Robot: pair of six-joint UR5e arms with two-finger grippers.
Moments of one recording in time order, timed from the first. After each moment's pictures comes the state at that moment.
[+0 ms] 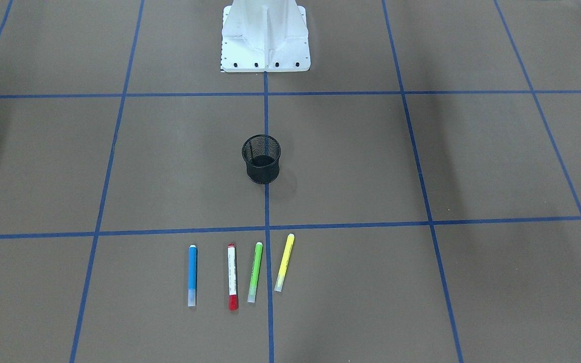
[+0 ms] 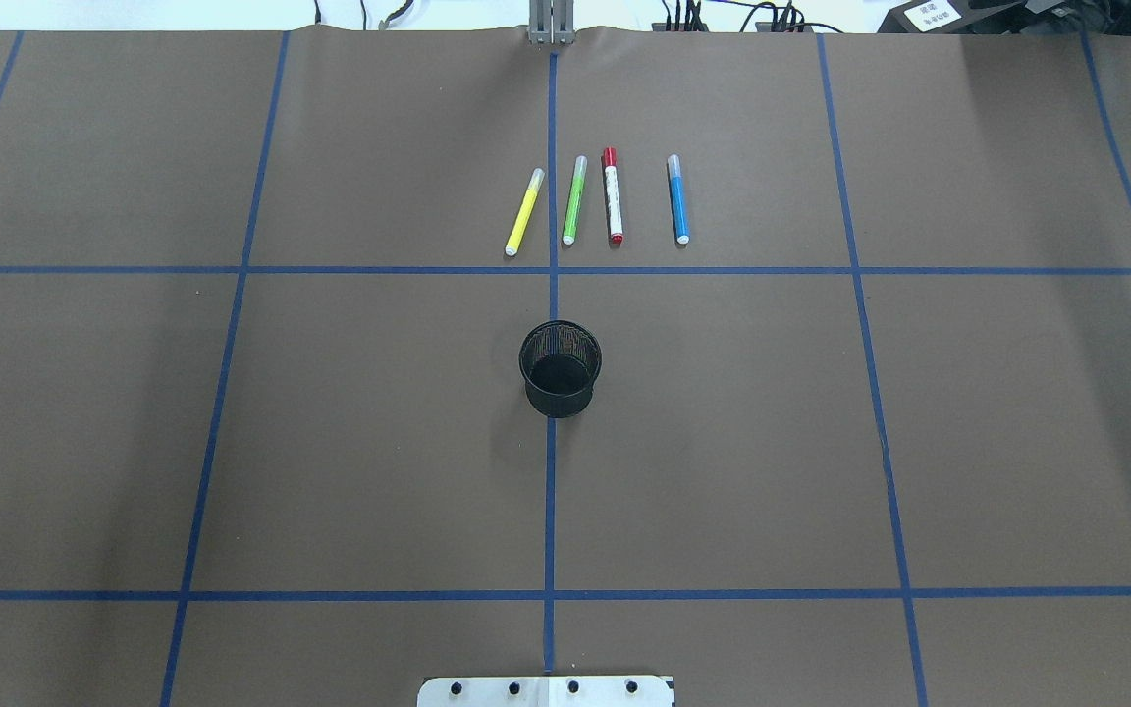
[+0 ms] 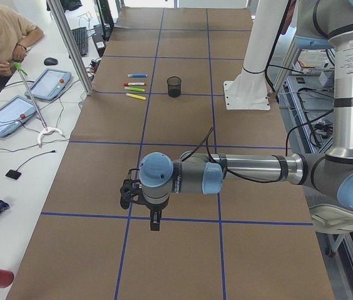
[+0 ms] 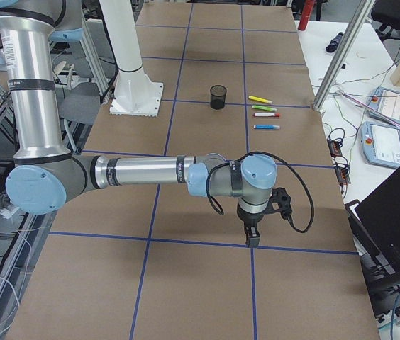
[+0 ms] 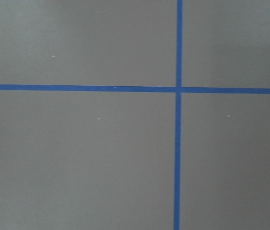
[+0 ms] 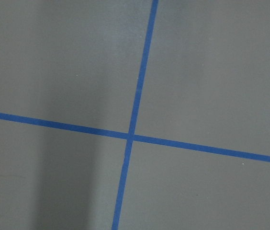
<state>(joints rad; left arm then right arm) -1.67 -1.47 -1.69 -1.58 -2.41 0.03 1.61 -1.48 1.57 -1.63 2.29 -0.12</state>
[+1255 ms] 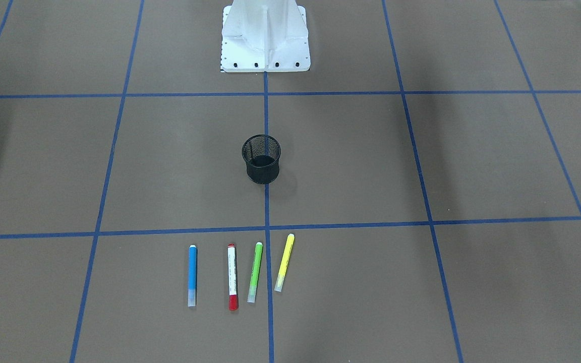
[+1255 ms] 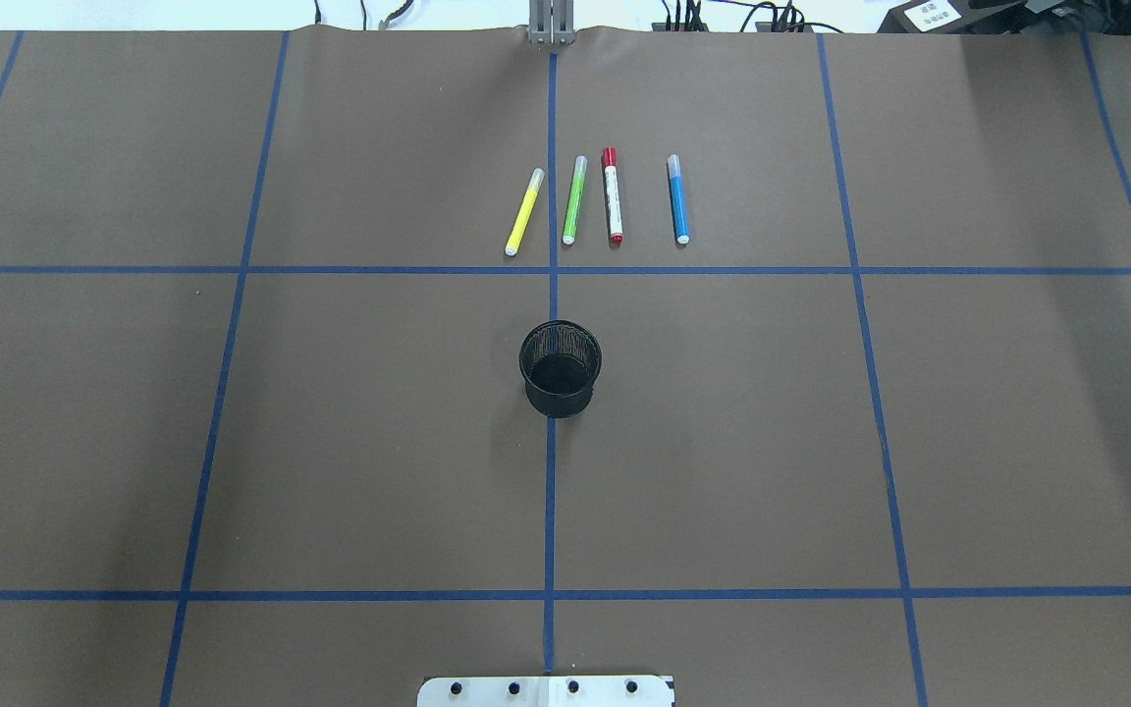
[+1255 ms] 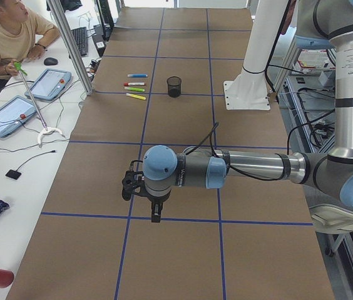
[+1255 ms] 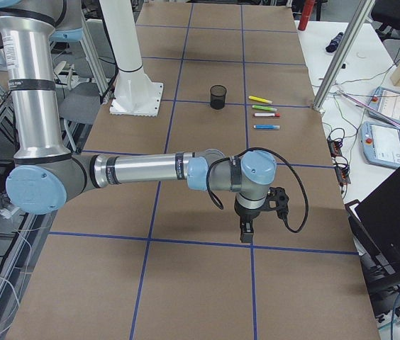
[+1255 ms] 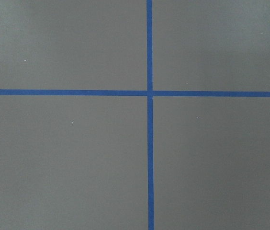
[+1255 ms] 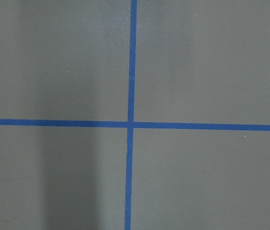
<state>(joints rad) -1.67 -1.45 -1.76 -1.58 -2.44 0.02 1.59 -1.49 1.61 -1.66 2.30 -0.02</state>
